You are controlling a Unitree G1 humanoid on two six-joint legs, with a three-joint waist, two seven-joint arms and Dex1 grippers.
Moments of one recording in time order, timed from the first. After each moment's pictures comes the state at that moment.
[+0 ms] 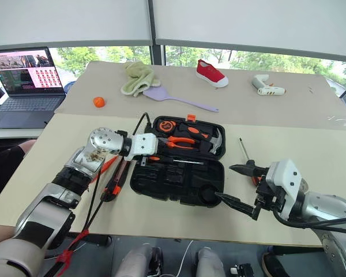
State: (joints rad) left arm -0.85 0.46 -0.34 0.51 0.02 -0.16 -1.16; right arm 0.21 -0.83 -0.33 -0.58 0.69 0.37 0.91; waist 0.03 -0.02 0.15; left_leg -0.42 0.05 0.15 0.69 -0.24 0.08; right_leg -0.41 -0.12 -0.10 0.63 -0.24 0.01
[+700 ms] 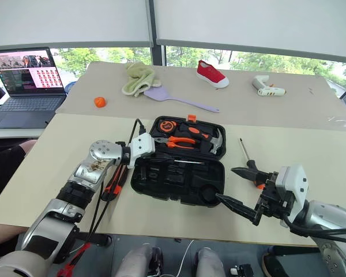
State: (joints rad) left arm -0.70 0.39 -0.28 0.44 -0.03 -0.02 -1.10; right arm 0.27 -0.75 -0.38 -0.58 0.72 0.36 0.93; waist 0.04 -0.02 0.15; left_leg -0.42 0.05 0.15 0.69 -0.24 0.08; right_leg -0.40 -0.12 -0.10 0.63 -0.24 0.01
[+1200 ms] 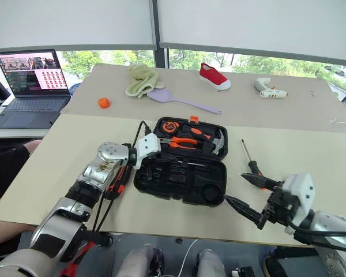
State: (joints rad) left arm -0.67 0.35 -0.20 0.49 -0.13 0.01 -1.11; right arm 0.40 -0.66 -0.47 -0.55 0.71 0.35 0.88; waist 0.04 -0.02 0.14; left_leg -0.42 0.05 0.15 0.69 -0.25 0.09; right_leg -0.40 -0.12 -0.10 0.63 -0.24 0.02
